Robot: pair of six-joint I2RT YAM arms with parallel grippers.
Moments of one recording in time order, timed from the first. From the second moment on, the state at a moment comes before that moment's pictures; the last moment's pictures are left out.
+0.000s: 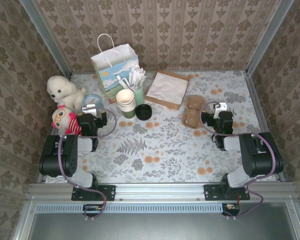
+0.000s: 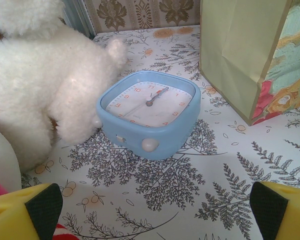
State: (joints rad) left arm -0.05 1.54 0.38 0.80 -0.21 0.07; right arm 0.01 1.53 0.39 0.76 0.09 0.03
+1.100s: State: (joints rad) left arm -0.25 0.80 0.63 -0.26 -0.49 -0.49; right arm 0.16 1.23 0.80 -0.03 0.16 0.41
